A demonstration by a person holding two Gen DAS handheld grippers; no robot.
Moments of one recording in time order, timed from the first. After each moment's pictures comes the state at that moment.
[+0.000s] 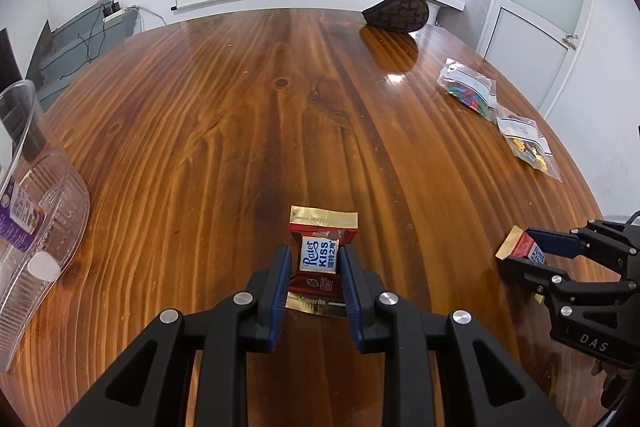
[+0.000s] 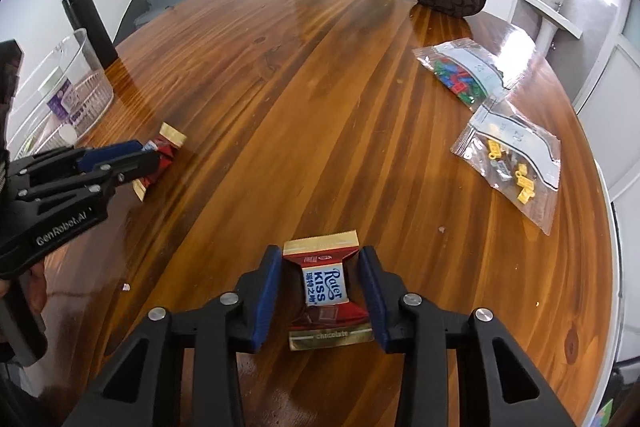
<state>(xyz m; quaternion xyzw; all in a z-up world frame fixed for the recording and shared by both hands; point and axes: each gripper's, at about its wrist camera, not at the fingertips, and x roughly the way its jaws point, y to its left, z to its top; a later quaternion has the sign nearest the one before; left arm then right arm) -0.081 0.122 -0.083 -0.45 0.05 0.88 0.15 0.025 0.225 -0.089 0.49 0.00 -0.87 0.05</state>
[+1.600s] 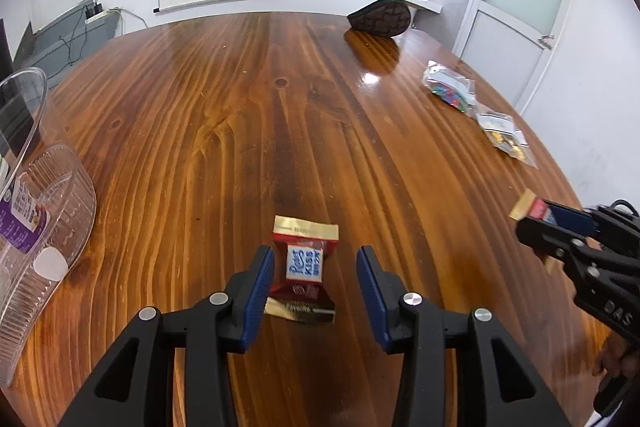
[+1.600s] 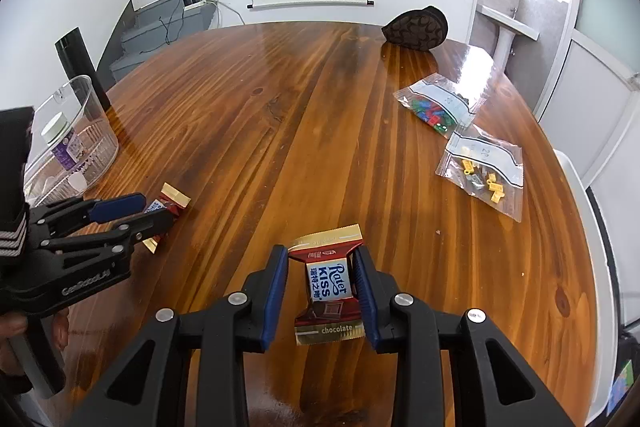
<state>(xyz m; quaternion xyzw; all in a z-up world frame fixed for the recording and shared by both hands) -0.075 0.095 -0.079 -0.45 0.05 0.87 0.20 0.054 0.191 -0.052 0.43 -0.02 -0.90 -0.02</state>
